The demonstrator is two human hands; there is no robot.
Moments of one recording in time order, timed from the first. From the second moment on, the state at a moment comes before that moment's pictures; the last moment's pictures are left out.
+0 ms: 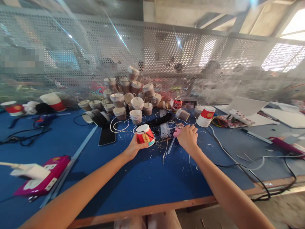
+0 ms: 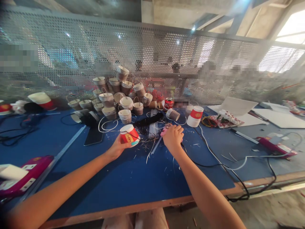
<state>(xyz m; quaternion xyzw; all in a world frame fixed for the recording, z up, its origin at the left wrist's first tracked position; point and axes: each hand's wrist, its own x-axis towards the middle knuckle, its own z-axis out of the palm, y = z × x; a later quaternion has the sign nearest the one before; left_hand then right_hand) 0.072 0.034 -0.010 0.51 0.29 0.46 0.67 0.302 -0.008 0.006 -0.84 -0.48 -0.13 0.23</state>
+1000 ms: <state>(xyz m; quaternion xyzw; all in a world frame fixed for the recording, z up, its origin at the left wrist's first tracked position) 0.075 0.029 -0.006 0.58 0.32 0.39 0.64 0.260 -0.017 0.013 -0.47 -0.63 0.39 0.48</state>
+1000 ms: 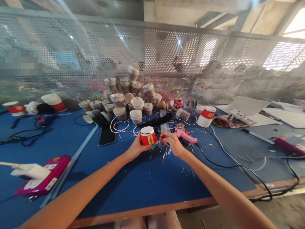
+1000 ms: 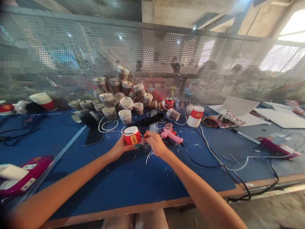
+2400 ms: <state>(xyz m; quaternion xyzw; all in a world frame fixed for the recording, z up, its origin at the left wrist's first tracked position) 0.072 0.027 -0.011 0.54 0.27 0.38 0.70 0.263 -0.014 0.029 -0.40 -0.50 0.52 0.57</state>
